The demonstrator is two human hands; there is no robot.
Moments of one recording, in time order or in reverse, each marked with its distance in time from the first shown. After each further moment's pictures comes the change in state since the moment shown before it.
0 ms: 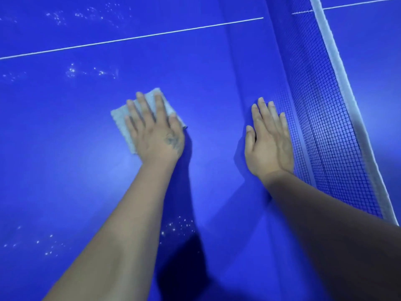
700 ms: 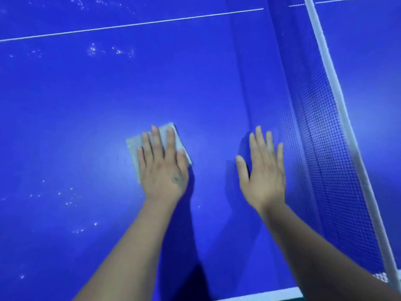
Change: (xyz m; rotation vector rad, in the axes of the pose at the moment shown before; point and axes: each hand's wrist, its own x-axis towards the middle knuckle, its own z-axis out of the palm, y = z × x) left_hand -0.159 -0.057 0.002 0.076 -0.012 0.128; right_hand -0.147 -0.008 -0.021 0.050 -0.092 0.031
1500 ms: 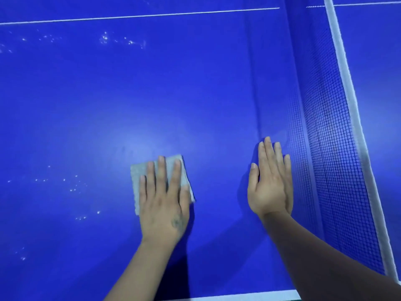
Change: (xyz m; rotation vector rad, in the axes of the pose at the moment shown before) left_hand -0.093 -0.019 -0.003 0.020 -0.060 0.040; right_hand -0.017 0.010 0.015 -0.001 0.002 0.016
